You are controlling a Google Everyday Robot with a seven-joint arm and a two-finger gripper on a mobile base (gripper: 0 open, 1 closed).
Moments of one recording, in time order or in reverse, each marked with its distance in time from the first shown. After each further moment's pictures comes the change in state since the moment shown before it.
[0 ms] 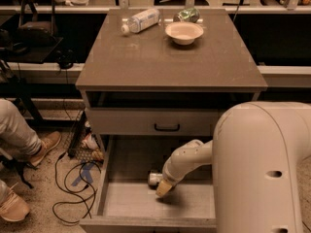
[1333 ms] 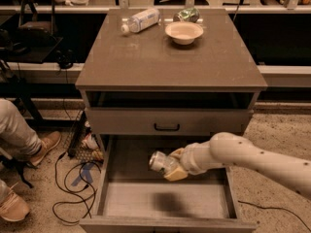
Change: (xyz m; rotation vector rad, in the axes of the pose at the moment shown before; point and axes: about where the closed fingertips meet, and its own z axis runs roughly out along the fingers) arm -0.031 0.011 -0.156 0.006 -0.356 -0.070
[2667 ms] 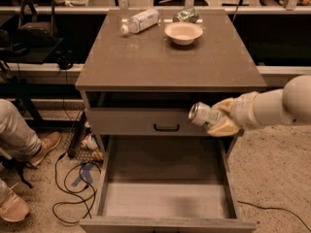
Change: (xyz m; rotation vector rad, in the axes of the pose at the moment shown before) arm -0.046 -0.092 -0.229 0.243 -0.019 -0.137
